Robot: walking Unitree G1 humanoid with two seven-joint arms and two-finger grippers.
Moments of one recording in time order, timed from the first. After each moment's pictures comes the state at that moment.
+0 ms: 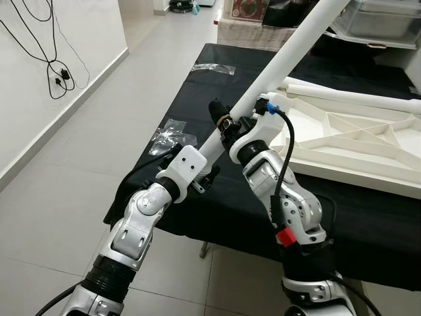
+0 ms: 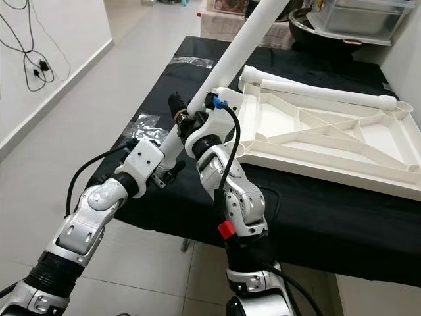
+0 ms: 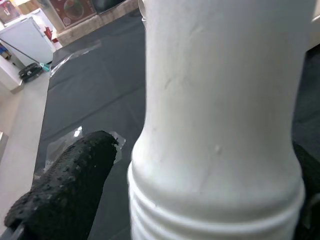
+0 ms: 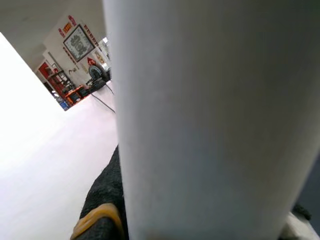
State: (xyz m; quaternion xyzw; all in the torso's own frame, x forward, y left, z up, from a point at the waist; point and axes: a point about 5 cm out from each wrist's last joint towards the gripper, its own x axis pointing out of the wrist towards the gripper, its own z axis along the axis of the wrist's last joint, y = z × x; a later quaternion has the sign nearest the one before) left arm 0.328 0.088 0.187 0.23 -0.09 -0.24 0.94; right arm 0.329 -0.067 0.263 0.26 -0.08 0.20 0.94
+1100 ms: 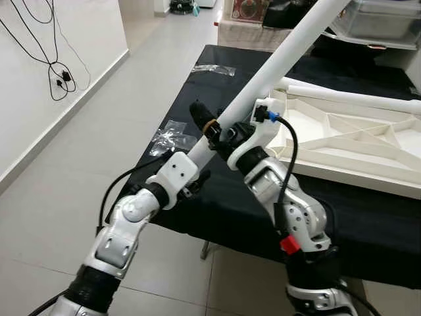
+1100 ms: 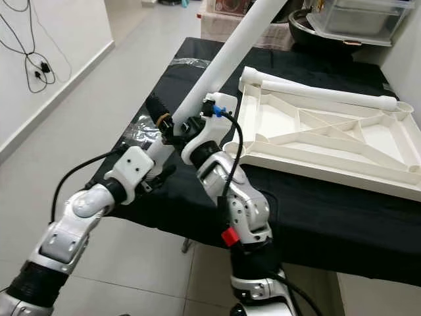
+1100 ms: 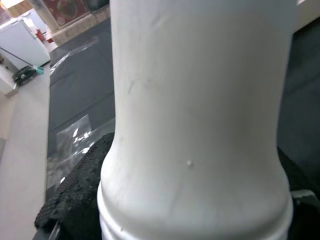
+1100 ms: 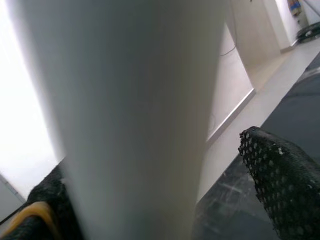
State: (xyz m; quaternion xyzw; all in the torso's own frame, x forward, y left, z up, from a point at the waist) left arm 0.310 0.118 0.182 0.25 -0.08 -0.27 0.93; right arm 0.325 -0.075 0.249 0.25 -0.08 0.31 0.91
